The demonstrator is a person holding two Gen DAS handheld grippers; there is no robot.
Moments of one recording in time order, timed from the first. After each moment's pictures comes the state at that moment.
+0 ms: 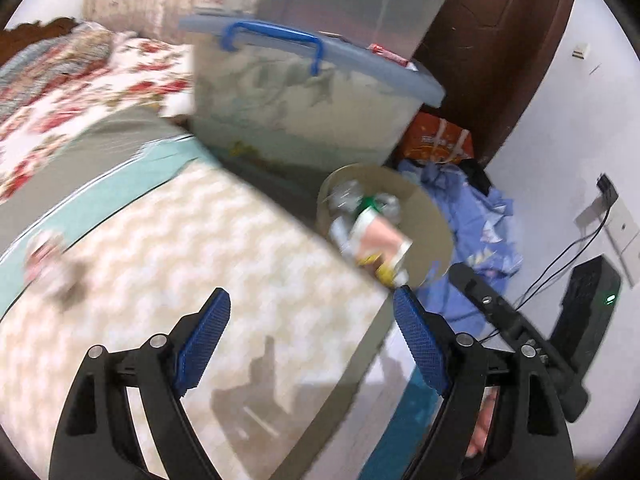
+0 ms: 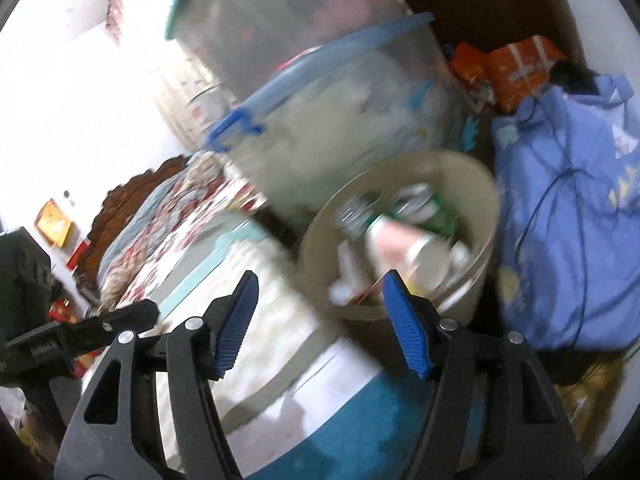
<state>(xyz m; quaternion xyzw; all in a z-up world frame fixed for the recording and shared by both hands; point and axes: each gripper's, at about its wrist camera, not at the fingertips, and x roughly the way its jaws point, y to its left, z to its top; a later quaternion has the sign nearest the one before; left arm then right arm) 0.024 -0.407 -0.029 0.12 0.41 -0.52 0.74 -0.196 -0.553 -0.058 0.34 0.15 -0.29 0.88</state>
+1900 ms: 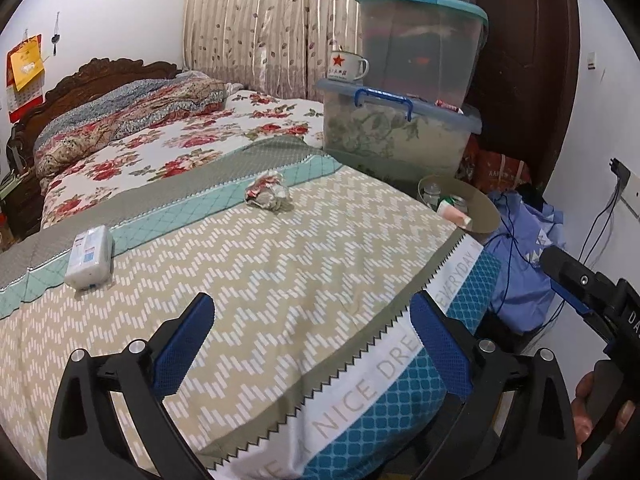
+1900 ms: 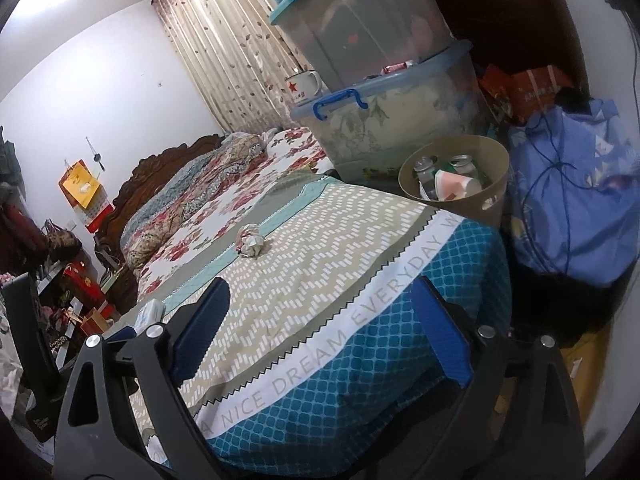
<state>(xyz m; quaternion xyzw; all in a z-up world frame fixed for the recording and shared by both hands) -0.043 -0.163 0.004 0.11 0.31 -0.40 0.85 -0.244 -0.346 -0.002 0.31 0.15 -0.27 0.90</state>
